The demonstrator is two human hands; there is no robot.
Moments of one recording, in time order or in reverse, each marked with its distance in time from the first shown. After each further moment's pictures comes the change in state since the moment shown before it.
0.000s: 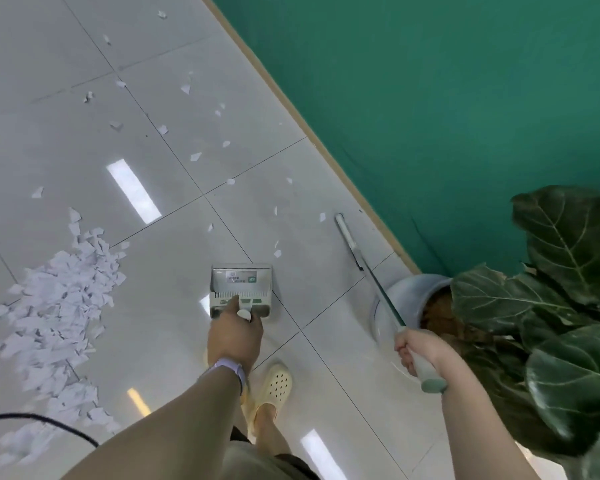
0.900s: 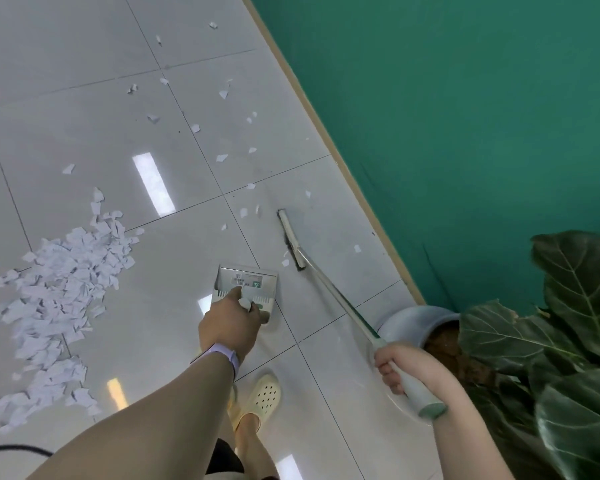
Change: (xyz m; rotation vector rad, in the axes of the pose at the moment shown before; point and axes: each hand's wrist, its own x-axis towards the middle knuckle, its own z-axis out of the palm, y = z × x) left_hand 0.001 0.005 -0.012 0.206 0.103 0.079; right_hand -0.013 -0.015 0.022 -0.109 -0.205 -0.048
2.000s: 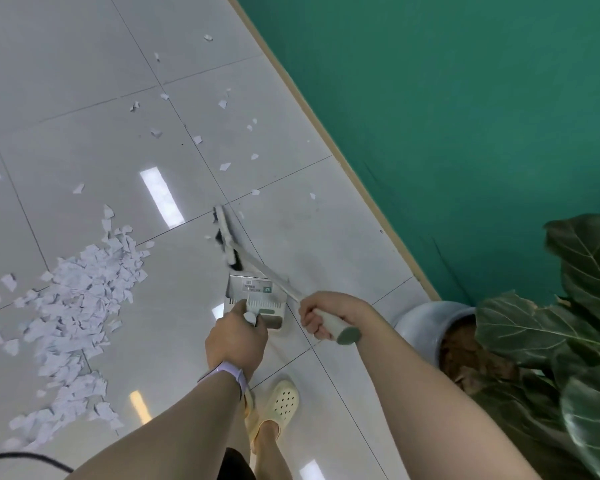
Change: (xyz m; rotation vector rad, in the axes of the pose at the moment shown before) left_hand -0.005 -0.018 0.010 0.038 0.065 -0.006; right_hand 0.030 -0.093 0.117 -0.092 -0.454 0.003
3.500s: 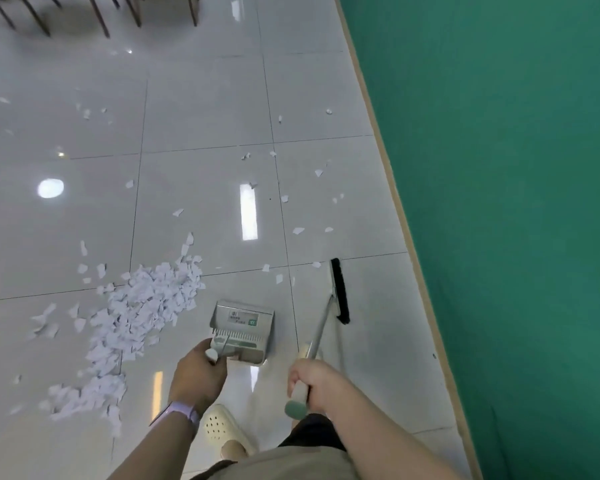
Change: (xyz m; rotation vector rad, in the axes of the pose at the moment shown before) left_hand 0.122 0.065 -0.126 -0.327 0.118 -0.382; right_hand 0.015 -0.191 0.027 -0.254 0.215 0.034
